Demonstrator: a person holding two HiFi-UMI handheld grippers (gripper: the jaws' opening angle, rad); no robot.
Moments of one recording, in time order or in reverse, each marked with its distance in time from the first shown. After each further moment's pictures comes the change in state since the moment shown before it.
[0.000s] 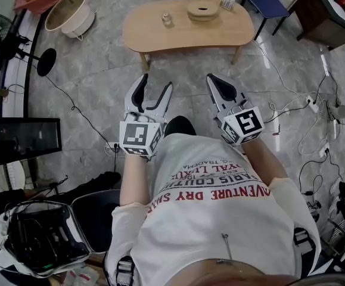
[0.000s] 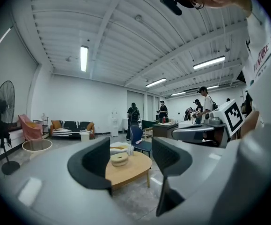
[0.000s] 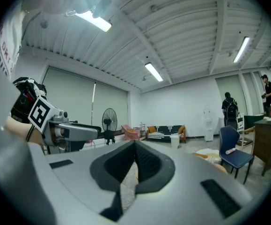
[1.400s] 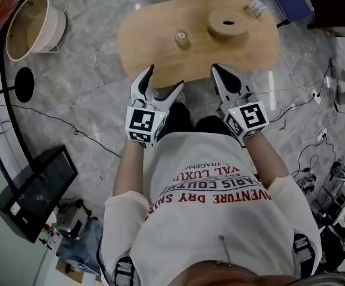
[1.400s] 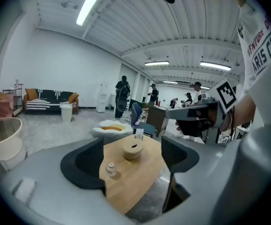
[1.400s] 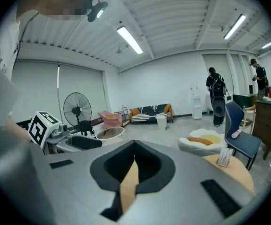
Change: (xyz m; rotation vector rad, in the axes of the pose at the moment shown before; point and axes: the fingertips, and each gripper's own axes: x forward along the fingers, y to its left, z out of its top) left arm 0.359 0.323 -0.115 -0.122 0.288 -0.293; right arm 0.429 -0.213 -0.068 0.171 0.236 -0.190
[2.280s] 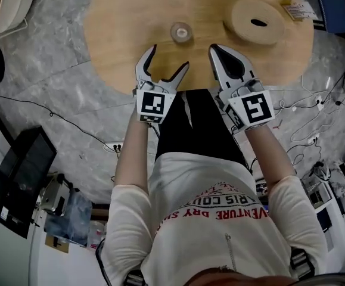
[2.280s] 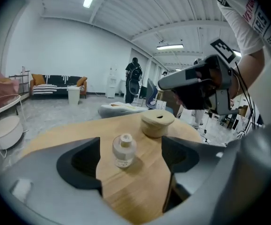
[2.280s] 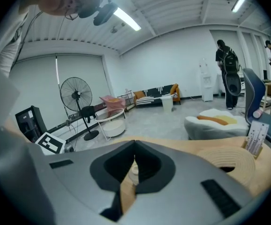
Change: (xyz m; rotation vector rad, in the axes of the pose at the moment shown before) left arm 0.219 0.082 -0.212 -0.042 0.125 0.107; right arm 0.179 -0.130 -0.163 0.020 0.189 0.133
